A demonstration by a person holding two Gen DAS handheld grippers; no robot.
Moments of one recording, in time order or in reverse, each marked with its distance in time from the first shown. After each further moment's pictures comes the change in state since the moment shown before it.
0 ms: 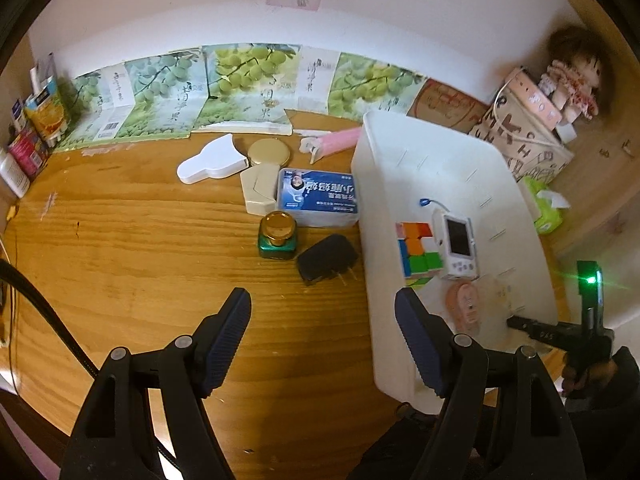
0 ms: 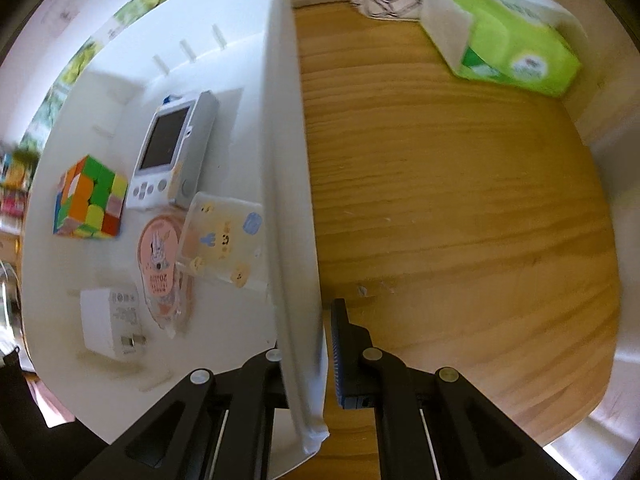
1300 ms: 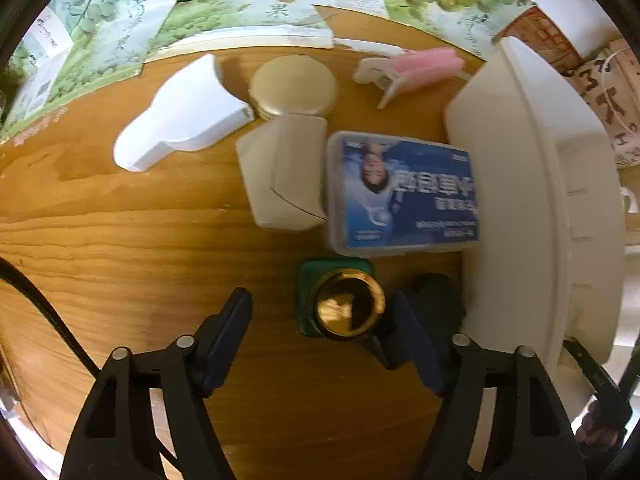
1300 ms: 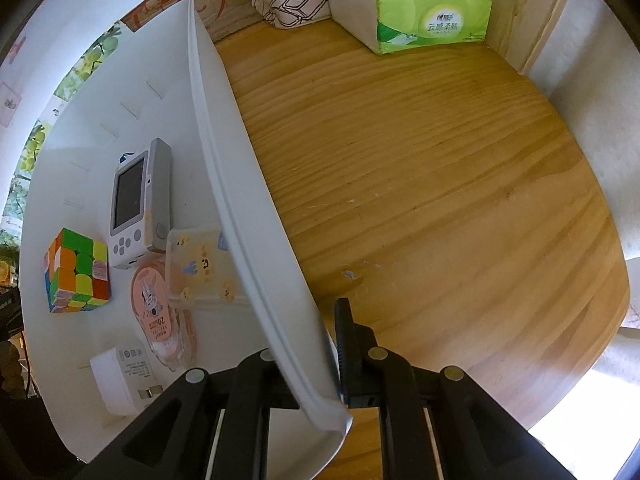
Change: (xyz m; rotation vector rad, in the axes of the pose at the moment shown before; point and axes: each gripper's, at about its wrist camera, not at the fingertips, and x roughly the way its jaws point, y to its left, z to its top) left arm 0.147 0.050 0.067 -0.014 0.386 0.045; right arm -0.017 -0.030 -0.034 0.282 -0.067 -0.048
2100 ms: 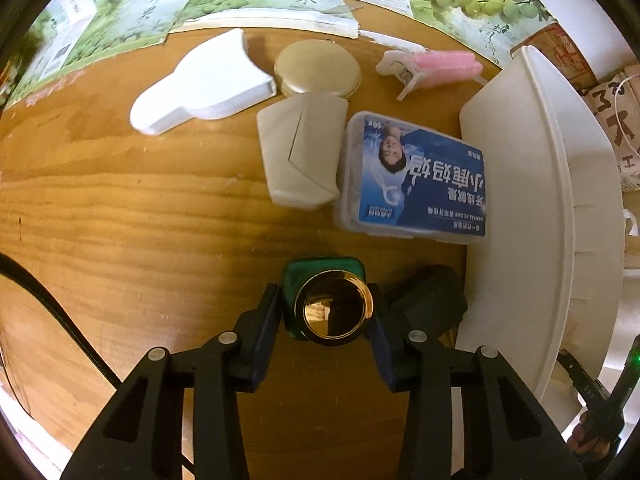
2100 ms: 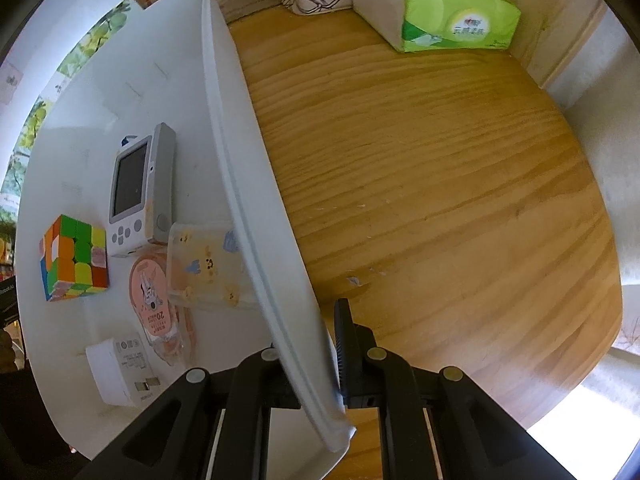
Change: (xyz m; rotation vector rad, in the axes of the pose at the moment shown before) left arm -0.005 0.009 -0.012 -0.096 0.012 -0.014; right arm 0.008 0.018 0.024 -0.082 0.069 -0.019
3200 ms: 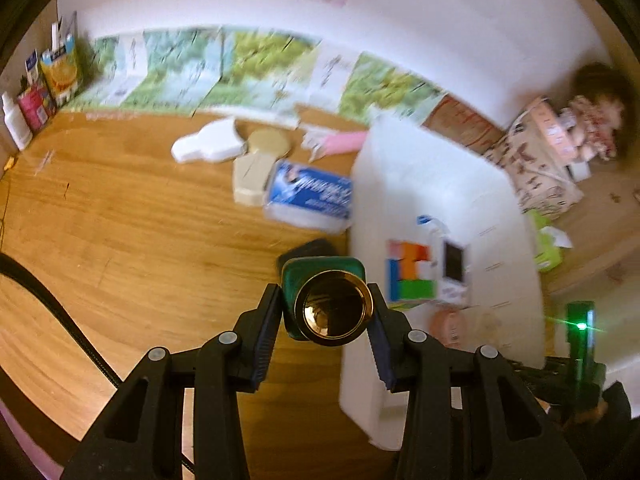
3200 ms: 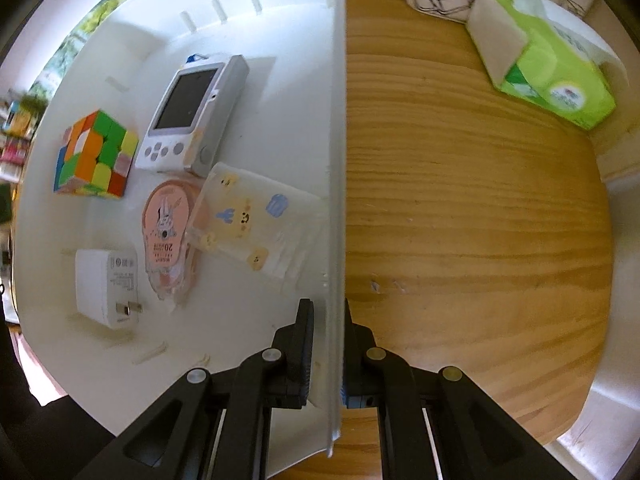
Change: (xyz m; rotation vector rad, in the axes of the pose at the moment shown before) left arm -0.097 -0.058 -0.117 -0.035 -0.446 -0.106; right arm 0.019 0.064 -0.004 -0.397 0.086 0.016
